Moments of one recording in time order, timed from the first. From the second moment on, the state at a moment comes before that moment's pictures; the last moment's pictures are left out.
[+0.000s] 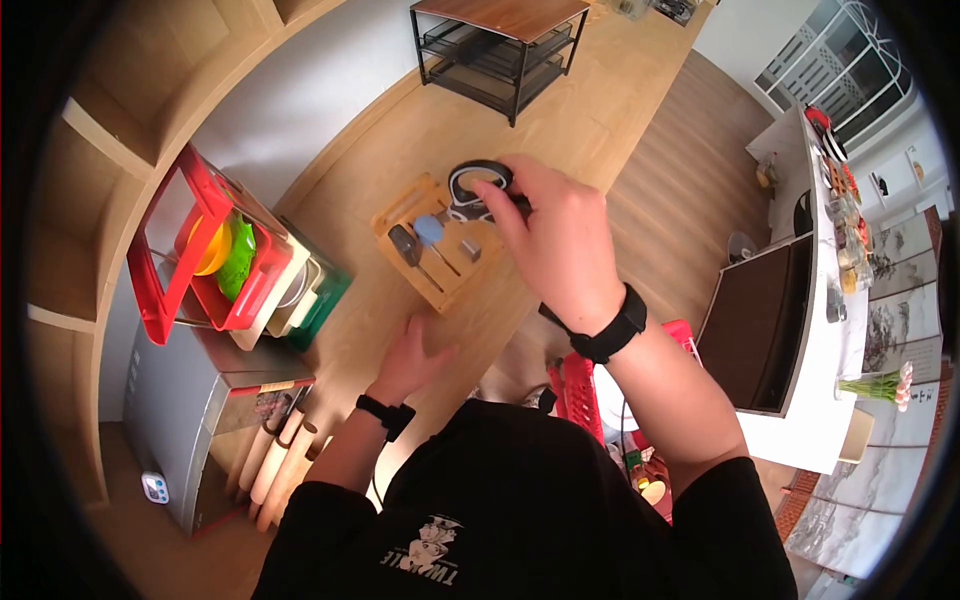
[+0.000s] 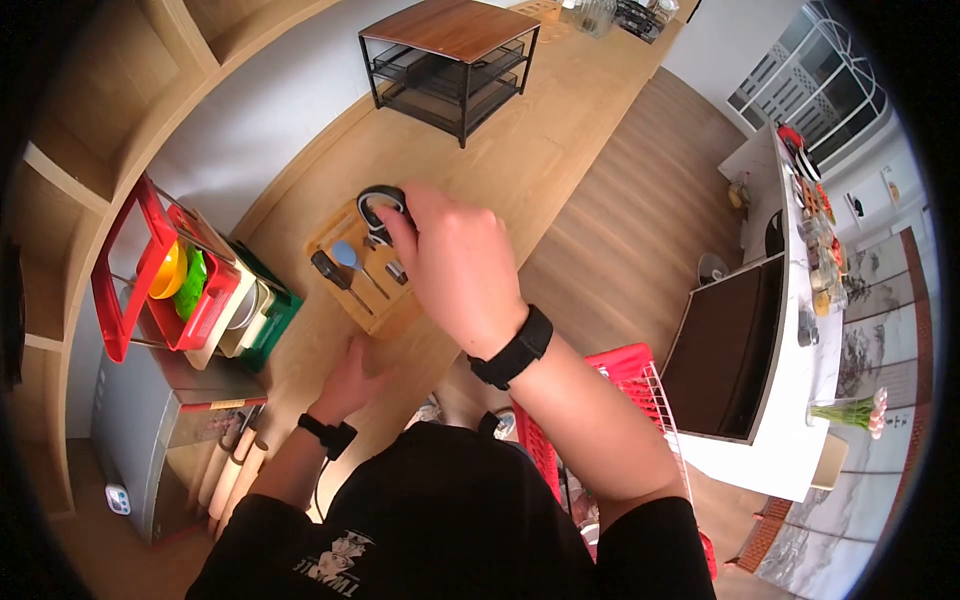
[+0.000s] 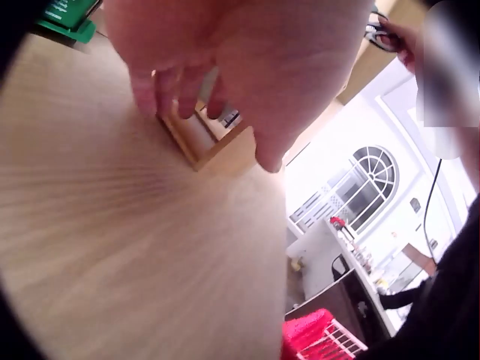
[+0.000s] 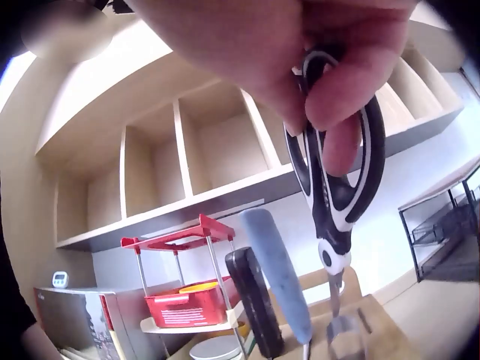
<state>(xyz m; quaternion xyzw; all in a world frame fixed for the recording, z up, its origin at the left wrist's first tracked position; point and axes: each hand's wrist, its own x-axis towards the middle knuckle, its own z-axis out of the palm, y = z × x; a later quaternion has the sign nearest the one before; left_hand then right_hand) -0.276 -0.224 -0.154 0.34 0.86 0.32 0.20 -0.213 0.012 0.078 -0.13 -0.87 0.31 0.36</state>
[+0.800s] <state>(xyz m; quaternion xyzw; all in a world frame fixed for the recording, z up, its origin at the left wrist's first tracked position) -0.309 -0.210 -0.195 0.49 0.79 0.30 0.21 -0.285 0.013 0.067 -0.02 -0.92 0.30 0.26</state>
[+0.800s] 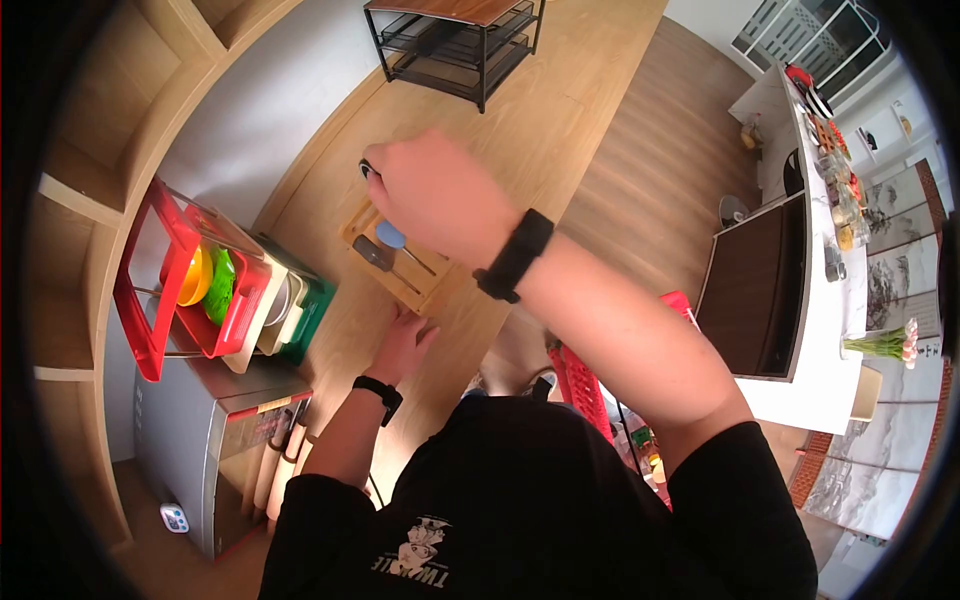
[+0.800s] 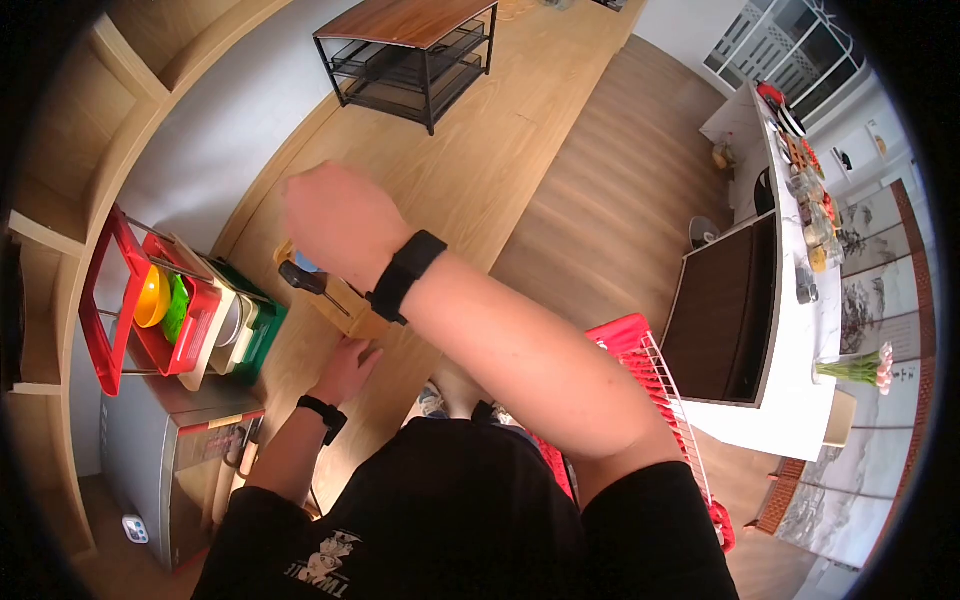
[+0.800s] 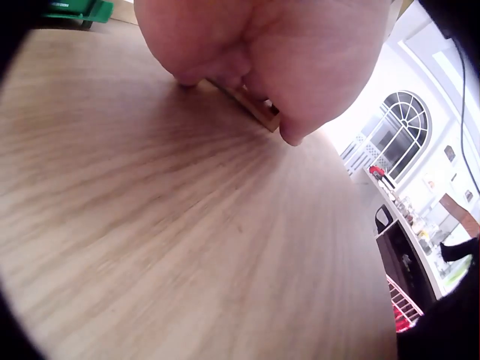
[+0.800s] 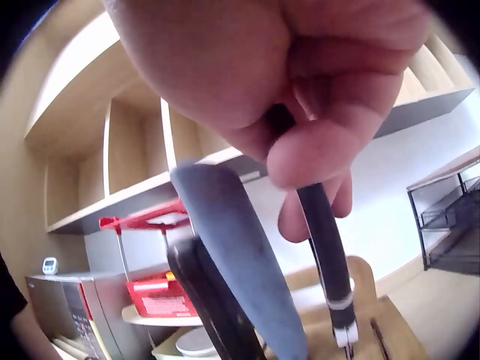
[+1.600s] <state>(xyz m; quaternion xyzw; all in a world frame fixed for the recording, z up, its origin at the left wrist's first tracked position) -0.280 -0.166 -0.174 0.36 0.86 0.35 0.02 -0.069 0.075 -0.017 -0.34 -0.83 0.40 0.21</state>
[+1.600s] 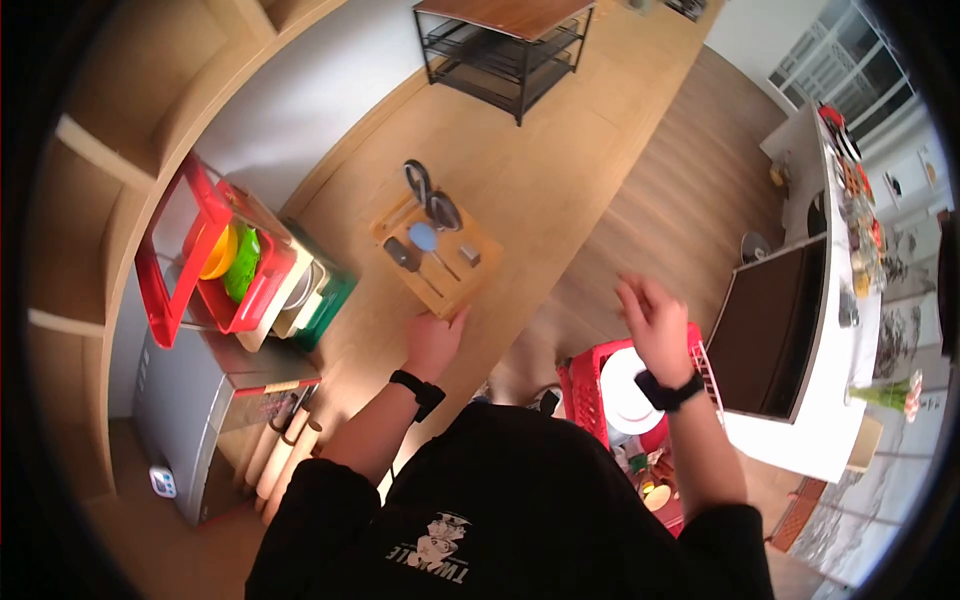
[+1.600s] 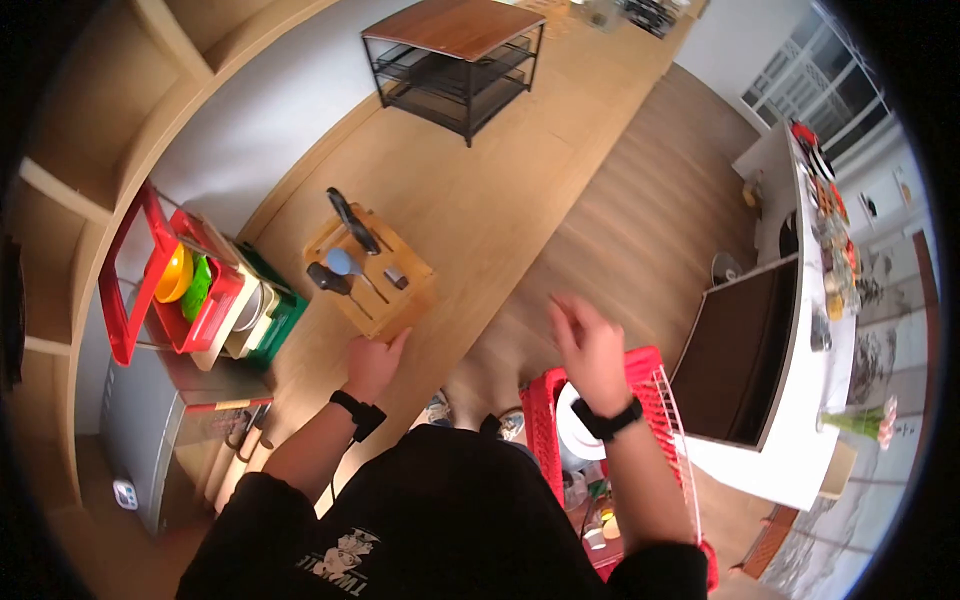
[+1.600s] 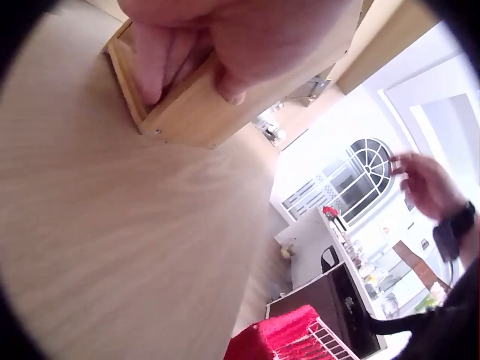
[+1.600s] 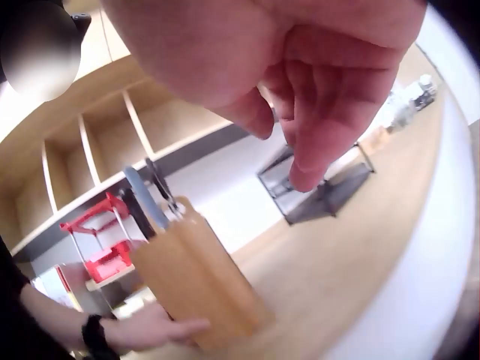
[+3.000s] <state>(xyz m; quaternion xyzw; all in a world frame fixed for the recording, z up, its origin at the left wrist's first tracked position) -0.539 -0.144 -0.215 -0.34 0.43 0.82 -0.17 0.414 -0.102 -0.353 -0.61 -0.72 0.34 0.01</state>
